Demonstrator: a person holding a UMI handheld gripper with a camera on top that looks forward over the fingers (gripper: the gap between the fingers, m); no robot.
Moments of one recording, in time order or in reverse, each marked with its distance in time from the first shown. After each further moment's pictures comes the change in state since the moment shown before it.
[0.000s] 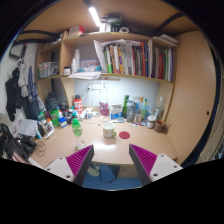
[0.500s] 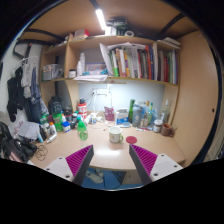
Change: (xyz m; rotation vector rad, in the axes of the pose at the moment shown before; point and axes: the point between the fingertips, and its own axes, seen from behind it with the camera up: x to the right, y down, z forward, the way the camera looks) arm -0.044 0.009 0.024 0.087 -0.020 0.004
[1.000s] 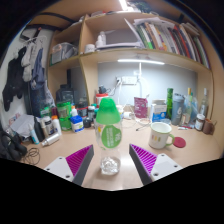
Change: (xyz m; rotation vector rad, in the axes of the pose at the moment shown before) arm -0.162 0.082 0.275 0.066 -0.191 -0.006
